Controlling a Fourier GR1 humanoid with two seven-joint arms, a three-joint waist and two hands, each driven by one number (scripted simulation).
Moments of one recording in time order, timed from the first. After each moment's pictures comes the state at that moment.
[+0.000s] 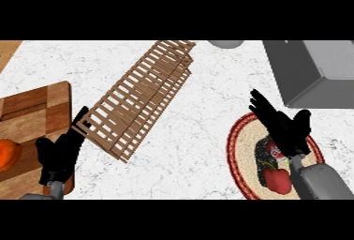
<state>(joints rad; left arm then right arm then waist) 0.00 0.35 -0.19 -1.48 0.21 0.21 0.08 -0.22 -0.37 0.27 -1.37 -0.33 -0.02 0.11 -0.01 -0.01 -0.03</state>
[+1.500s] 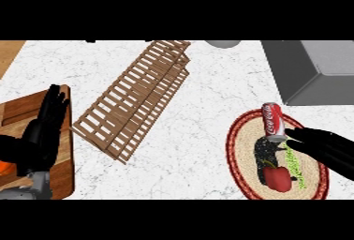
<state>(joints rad) -0.05 0.34 -0.08 -1.66 0.17 0.32 0.11 0.04 -1.01 0.11 -2.23 -0.02 0.38 0.13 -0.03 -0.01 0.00</state>
